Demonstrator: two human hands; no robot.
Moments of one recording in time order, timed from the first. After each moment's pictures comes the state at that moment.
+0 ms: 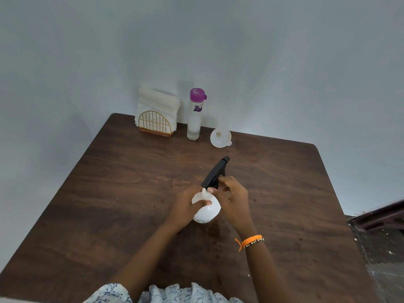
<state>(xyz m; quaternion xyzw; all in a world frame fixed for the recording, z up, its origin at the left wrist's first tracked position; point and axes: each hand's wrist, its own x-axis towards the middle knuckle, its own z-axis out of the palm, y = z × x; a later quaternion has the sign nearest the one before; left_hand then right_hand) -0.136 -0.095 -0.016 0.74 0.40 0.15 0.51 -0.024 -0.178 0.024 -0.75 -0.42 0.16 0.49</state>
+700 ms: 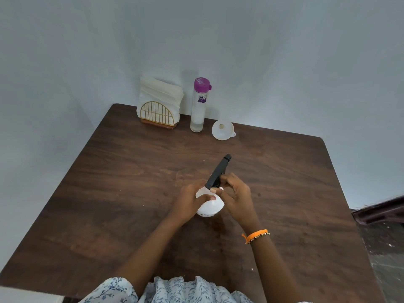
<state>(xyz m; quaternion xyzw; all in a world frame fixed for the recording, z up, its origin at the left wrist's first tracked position) -0.138 -0.094 -0.004 0.75 0.38 0.14 0.52 -0.019 -0.179 0.013 -0.71 -0.47 0.17 0.49</state>
